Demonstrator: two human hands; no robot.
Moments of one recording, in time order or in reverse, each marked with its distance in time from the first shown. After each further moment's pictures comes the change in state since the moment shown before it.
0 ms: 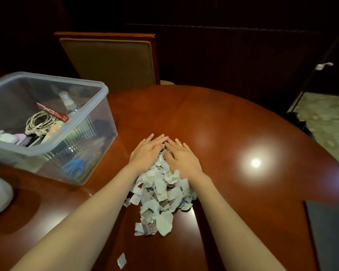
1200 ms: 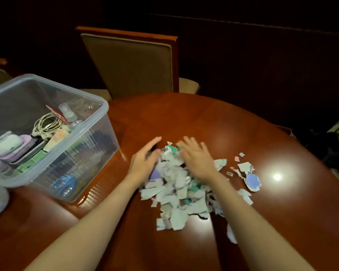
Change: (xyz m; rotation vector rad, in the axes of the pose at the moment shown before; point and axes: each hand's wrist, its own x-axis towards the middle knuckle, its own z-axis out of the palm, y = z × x) left_hand 0.035 0.010 -0.009 -0.516 0.333 -0.196; right_hand 0.085 0.053 -0.048 -0.090 -0.095 -0.098
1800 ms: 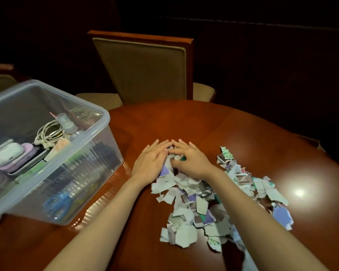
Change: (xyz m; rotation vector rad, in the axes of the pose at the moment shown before) left_hand 0.064 -0.011 -0.002 0.565 -0.035 0.067; right_hand 0.069 -0.019 -0.009 0.178 -0.161 -0.225
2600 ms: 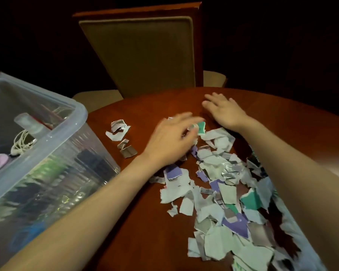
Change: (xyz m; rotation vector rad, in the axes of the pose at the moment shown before) left_hand 0.070 0.016 -0.008 0.171 0.038 0.282; right_hand 0.091 0.066 -0.062 -0.078 0.274 0.210
